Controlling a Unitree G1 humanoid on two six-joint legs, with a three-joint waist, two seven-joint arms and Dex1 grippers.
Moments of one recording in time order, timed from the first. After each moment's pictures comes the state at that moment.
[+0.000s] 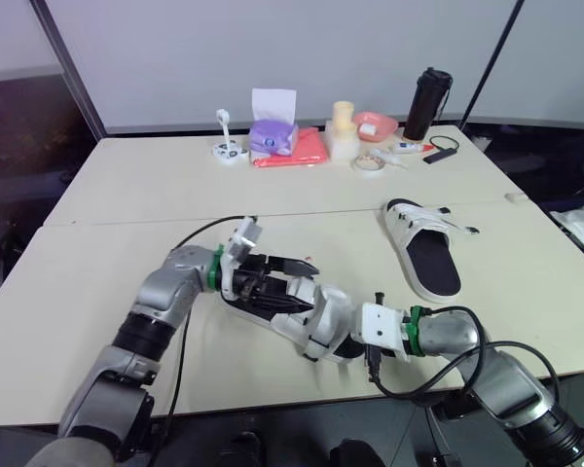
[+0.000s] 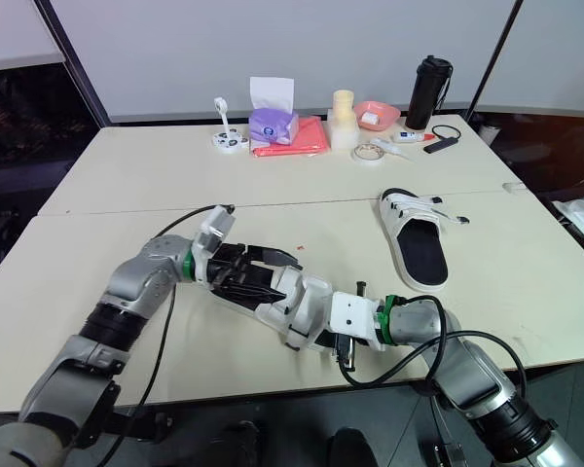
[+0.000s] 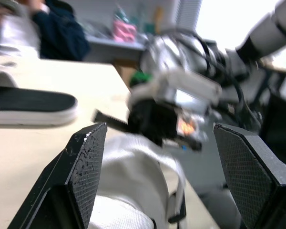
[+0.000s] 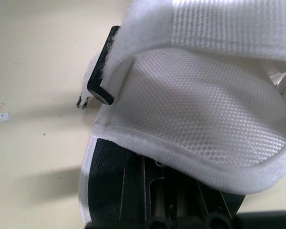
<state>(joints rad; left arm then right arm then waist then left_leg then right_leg) -0.66 0.46 -0.22 0.24 -0.61 0.35 -1.48 -0.19 -0.72 0.32 -0.34 -0.06 0.24 0.95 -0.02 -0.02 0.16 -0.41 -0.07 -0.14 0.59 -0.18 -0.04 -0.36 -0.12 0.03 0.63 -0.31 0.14</state>
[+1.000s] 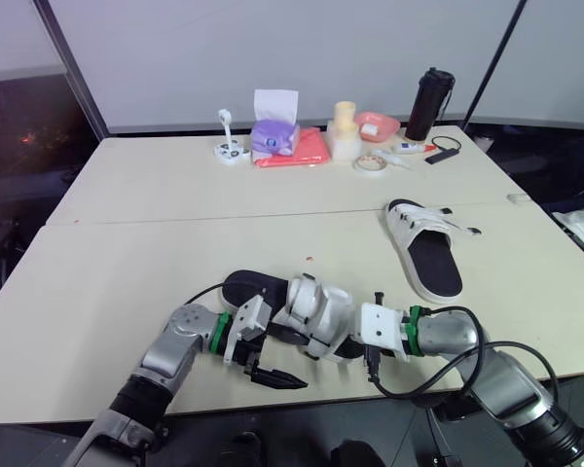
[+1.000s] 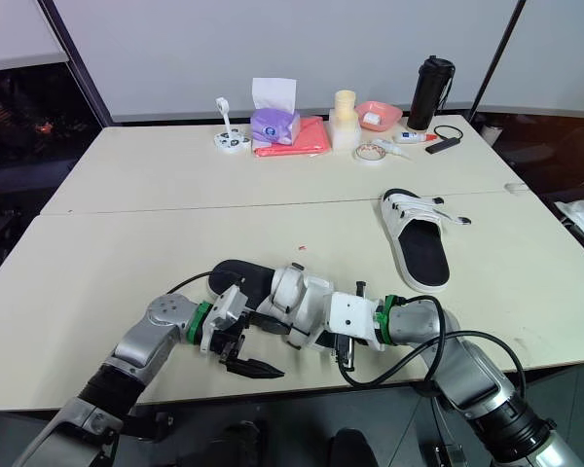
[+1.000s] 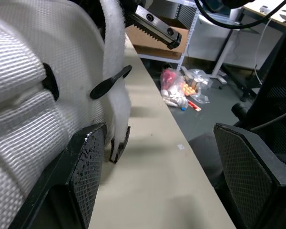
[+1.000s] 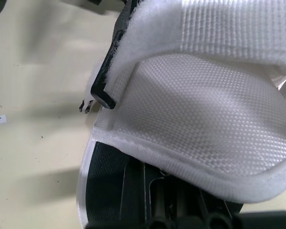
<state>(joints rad) -0.37 0.40 -0.31 0.20 -0.33 0.10 -1.46 -0.19 -0.71 0.33 -0.34 -0.07 0.24 0.94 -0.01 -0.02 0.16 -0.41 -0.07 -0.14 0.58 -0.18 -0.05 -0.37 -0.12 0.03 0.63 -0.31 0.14</state>
